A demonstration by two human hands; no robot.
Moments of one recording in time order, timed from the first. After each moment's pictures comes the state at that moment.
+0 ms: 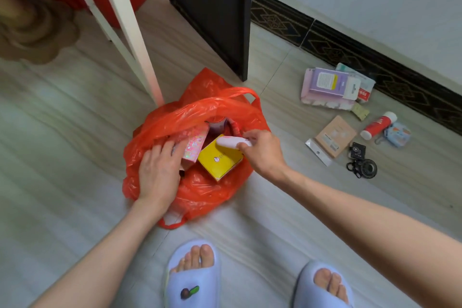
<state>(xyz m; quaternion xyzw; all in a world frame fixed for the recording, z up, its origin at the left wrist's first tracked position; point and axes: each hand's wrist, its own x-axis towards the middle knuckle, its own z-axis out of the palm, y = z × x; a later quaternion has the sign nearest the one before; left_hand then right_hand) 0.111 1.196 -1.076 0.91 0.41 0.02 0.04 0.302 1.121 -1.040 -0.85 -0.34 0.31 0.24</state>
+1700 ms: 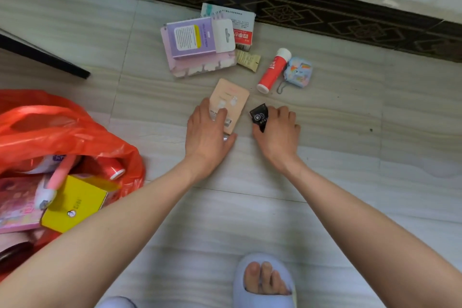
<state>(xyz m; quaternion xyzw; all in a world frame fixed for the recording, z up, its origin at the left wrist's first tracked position) 0.421 1.073 -1.158 0.95 0.22 -0.04 0.21 0.503 0.952 -1.140 -0.97 -0.16 0.17 0.05</state>
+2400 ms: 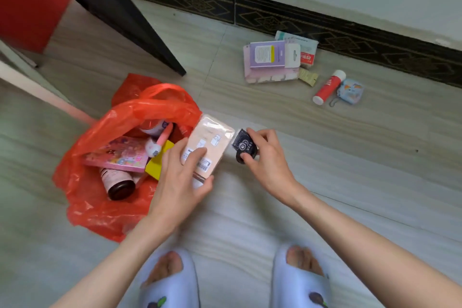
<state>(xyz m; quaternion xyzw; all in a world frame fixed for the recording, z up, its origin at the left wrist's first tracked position) 0.210 1.120 -1.060 0.91 0.31 0.06 0.26 0.368 1.007 -1.060 -0.83 -0.30 0.31 0.35</state>
